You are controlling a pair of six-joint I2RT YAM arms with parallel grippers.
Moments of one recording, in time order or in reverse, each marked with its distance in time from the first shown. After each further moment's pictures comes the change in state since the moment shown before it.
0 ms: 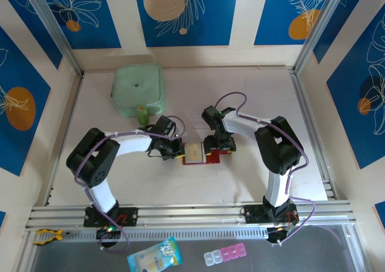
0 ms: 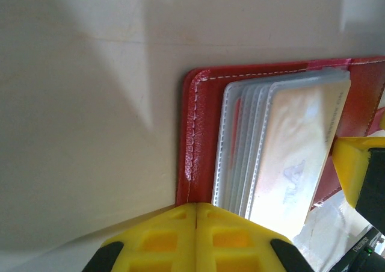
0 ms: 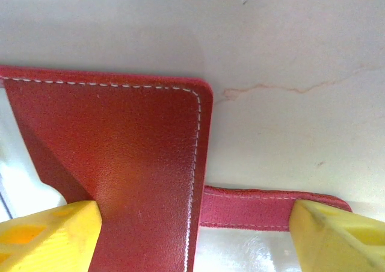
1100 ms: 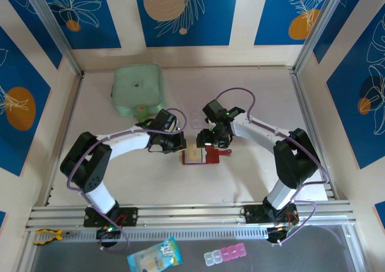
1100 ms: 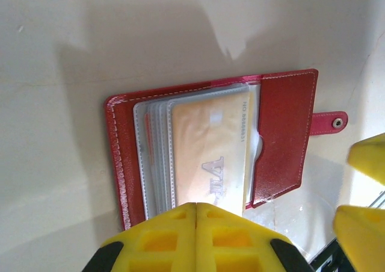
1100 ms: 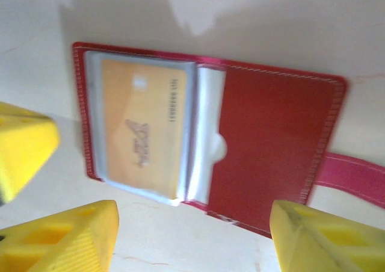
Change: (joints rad) left arm -0.013 -0.072 0.077 -0.074 -0.024 0.053; right arm 0.021 -0.208 -0.048 0.134 -0.224 0.075
